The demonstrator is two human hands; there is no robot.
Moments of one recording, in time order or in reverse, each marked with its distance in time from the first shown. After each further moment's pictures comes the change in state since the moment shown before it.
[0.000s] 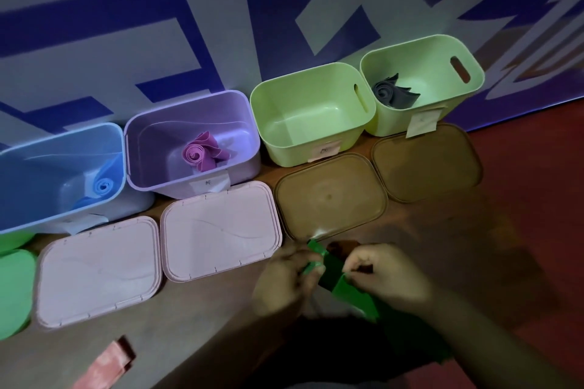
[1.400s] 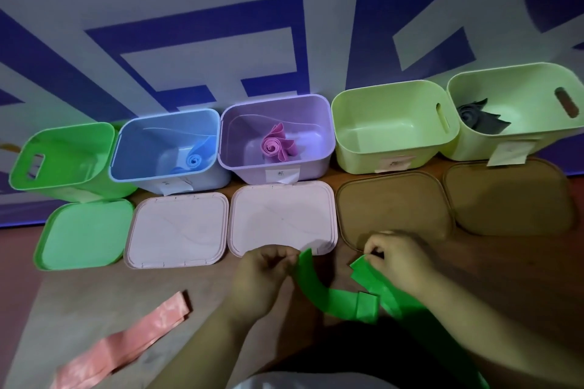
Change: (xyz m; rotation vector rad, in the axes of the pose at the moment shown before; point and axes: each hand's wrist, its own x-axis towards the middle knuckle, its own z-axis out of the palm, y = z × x) left_hand -0.065 0.007 -0.097 -0.440 0.333 -0.375; right_hand 0.075 -0.013 0.038 -0.285 0.072 -0.127
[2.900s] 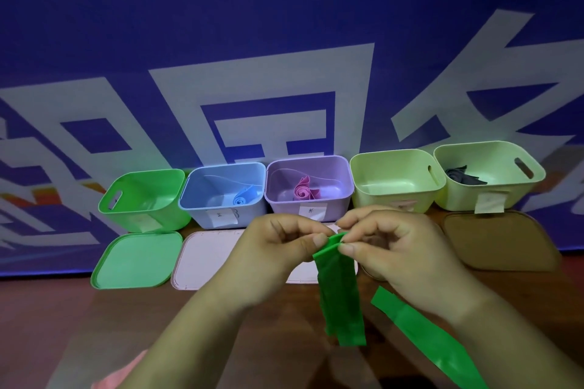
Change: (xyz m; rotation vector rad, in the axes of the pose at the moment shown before) left_hand -0.133 0.129 -0.077 -0.144 -0.127 0.397; right_hand -0.132 -0.230 -0.121 0.724 0.240 -0.447
